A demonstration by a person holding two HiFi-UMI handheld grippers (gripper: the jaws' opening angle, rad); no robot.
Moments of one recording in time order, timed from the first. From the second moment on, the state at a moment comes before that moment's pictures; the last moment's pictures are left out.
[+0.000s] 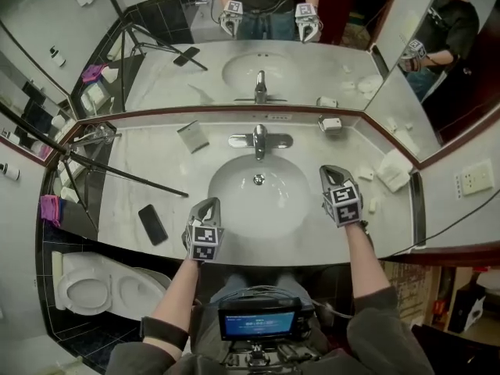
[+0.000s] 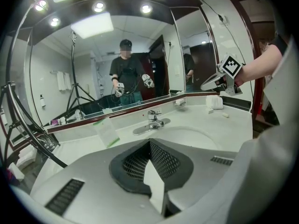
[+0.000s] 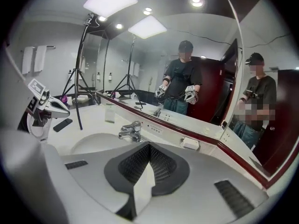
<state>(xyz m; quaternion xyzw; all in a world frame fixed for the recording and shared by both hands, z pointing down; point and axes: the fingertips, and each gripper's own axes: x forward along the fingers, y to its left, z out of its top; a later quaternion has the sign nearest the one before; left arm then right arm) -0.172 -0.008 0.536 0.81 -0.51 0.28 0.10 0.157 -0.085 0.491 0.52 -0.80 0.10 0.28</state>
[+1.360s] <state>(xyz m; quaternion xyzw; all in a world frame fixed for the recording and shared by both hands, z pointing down) -0.173 -0.026 0.512 0.82 -0.50 0.27 0.07 0.222 -0.035 0.529 0.59 -0.75 0.19 0.23</state>
